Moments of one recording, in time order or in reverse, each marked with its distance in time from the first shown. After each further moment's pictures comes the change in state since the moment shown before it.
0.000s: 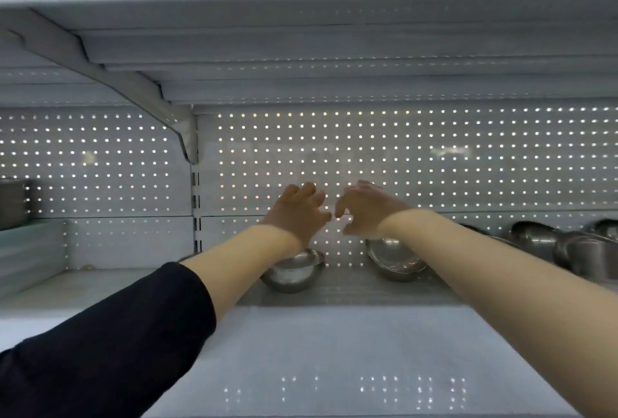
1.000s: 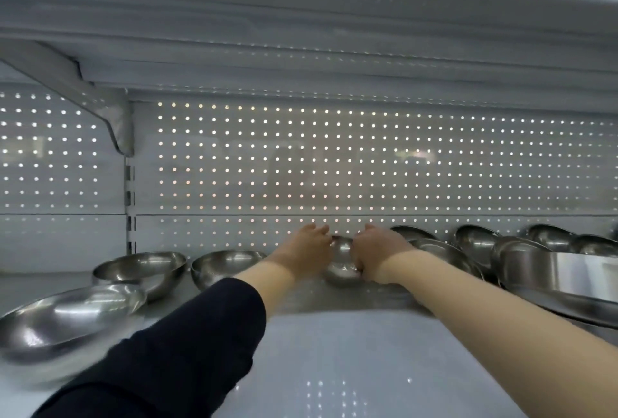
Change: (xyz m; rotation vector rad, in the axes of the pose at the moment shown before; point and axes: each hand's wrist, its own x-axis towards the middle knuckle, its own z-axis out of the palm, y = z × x) left_hand 0.067 0.095 0.021 0.013 -0.078 0.280; right_hand -0.054 0.072 0.056 -0.205 -0.234 0.143
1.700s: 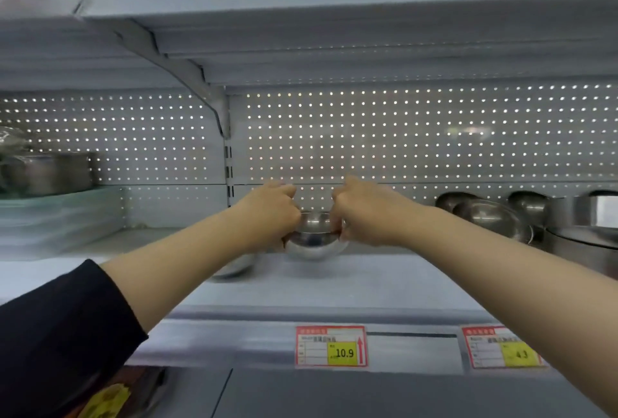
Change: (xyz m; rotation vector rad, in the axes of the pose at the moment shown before) left_hand -0.221 -0.049 -0.067 0.056 -0.103 -0.085; right_hand -0.078 -0.130 -0.102 0.095 0.269 -0.324
